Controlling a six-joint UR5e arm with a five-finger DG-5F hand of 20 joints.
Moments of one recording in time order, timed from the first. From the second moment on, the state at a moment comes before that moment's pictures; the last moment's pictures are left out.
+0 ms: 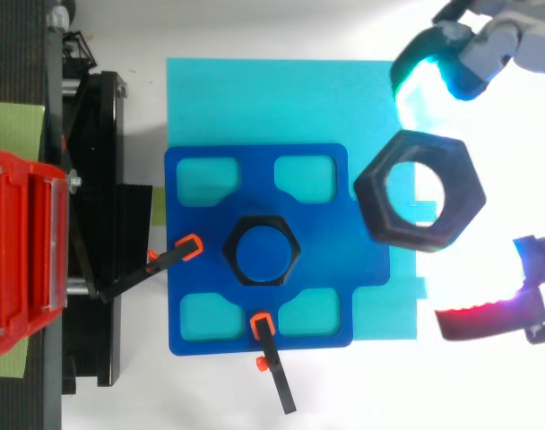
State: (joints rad) arm 0.33 -1.88 -1.49 -2.80 -0.85 -1.23
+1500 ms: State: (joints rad) arm 0.28 -2.08 -1.43 -2.73 -1.08 -1.28
